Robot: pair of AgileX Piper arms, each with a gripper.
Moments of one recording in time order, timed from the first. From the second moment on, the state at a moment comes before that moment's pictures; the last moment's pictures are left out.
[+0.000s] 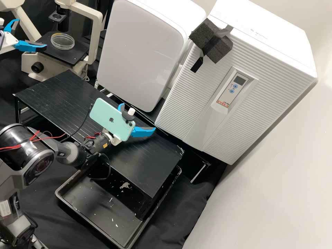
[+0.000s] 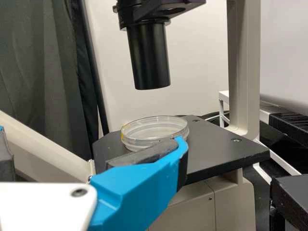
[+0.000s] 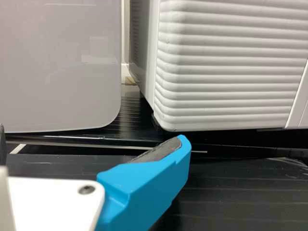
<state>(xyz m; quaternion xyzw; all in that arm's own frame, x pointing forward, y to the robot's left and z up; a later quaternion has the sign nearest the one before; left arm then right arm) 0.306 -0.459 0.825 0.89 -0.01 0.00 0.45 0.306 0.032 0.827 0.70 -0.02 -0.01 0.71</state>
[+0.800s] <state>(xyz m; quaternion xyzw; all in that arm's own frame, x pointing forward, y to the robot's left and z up) 0.335 -0.481 0.839 0.89 -0.06 -0.01 0.46 0.306 0.032 0.827 0.70 -0.02 -0.01 0.71</state>
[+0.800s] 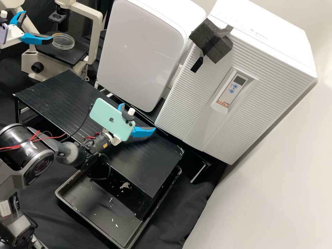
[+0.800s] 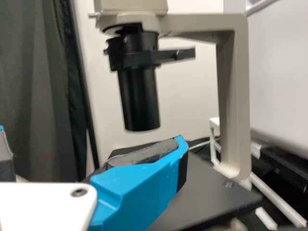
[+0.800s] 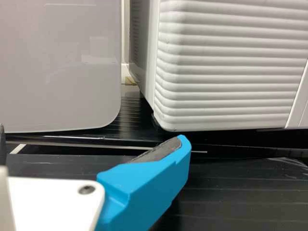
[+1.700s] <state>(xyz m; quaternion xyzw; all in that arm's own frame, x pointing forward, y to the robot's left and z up) 0.404 -0.467 0.809 0.86 0.02 -0.10 0.51 0.306 0.032 0.827 0.70 -0.02 -0.01 0.71</state>
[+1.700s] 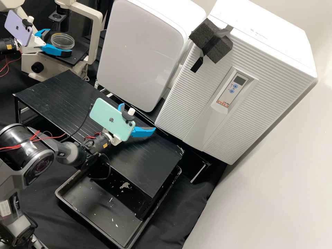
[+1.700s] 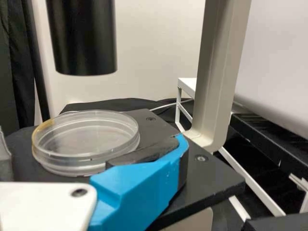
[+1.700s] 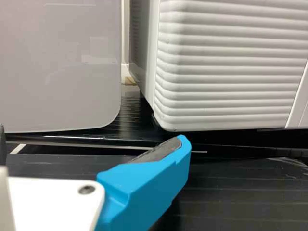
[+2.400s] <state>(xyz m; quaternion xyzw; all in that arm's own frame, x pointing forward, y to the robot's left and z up) 0.413 -0.465 0.803 0.85 0.02 -0.10 0.51 0.306 0.032 0.827 0.70 -0.02 -0.01 0.71</state>
